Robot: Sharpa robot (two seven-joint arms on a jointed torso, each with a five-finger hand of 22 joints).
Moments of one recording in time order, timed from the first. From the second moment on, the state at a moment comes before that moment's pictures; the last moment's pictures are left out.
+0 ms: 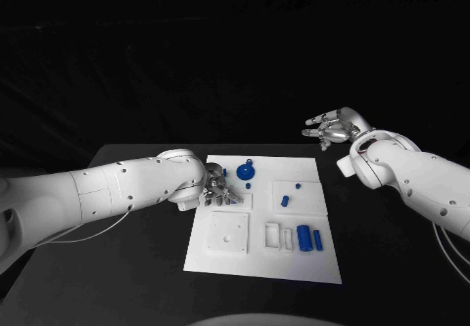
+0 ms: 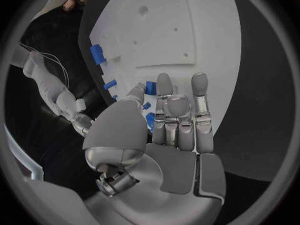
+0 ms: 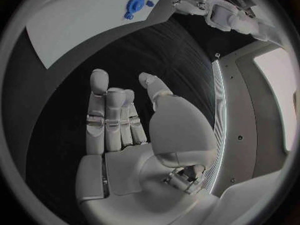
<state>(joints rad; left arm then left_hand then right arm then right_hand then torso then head) 1.30 -0.57 -0.22 1.26 -0.93 0.05 -0.47 1.12 -0.02 0.08 0.10 0.20 1.27 0.00 0.07 0.54 1.46 -0.06 0.45 0.43 1.37 -0.13 1.21 0.55 0.02 1.30 -0.14 0.35 1.31 1.04 -0.67 0.34 1.15 -1.05 -0.33 -0.04 1.24 -0.10 0.12 -0.12 0.57 1.01 0.11 0.06 0.07 1.07 0.02 0.98 0.86 1.35 -0.05 0.94 0.91 0.11 1.47 -0.07 0.20 1.31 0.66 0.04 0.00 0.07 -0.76</state>
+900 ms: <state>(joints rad) 1.30 -0.57 -0.22 1.27 -0.90 0.04 -0.46 1.21 0.02 0.08 0.03 0.42 1.25 0.00 0.07 0.57 1.46 -0.06 0.43 0.44 1.37 -0.12 1.21 0.56 0.02 1.30 -0.14 0.35 1.31 1.03 -0.67 0.34 1.15 -1.05 -0.33 -0.04 1.24 -0.10 0.12 -0.12 0.57 1.01 0.11 0.06 0.07 1.07 0.02 0.98 0.86 1.35 -0.05 0.94 0.91 0.11 1.47 -0.07 0.20 1.31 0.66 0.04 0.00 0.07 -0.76</state>
